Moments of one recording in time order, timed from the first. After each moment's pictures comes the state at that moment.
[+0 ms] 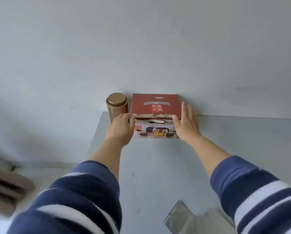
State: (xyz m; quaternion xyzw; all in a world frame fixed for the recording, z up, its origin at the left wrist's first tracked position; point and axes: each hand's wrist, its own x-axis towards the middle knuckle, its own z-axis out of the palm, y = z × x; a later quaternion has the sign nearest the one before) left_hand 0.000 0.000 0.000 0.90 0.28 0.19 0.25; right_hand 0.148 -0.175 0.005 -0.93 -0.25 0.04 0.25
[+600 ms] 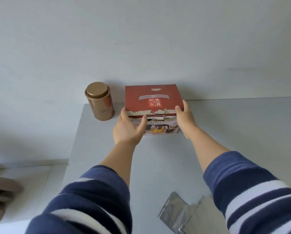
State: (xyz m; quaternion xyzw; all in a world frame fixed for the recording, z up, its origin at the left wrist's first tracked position) left_hand 0.039 -0.052 -0.032 0.85 0.36 0.21 0.32; right_hand 0.164 -0.184 -0.011 -0.84 -0.05 0.14 0.52
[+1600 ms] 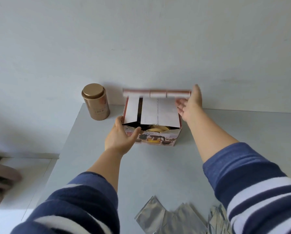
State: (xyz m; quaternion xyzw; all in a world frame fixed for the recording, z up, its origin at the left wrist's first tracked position) left_hand 0.030 -0.080 -0.030 0.86 0.36 0.15 0.33; right_hand 0.221 -0.201 0.055 -0.62 0.11 0.23 0.74
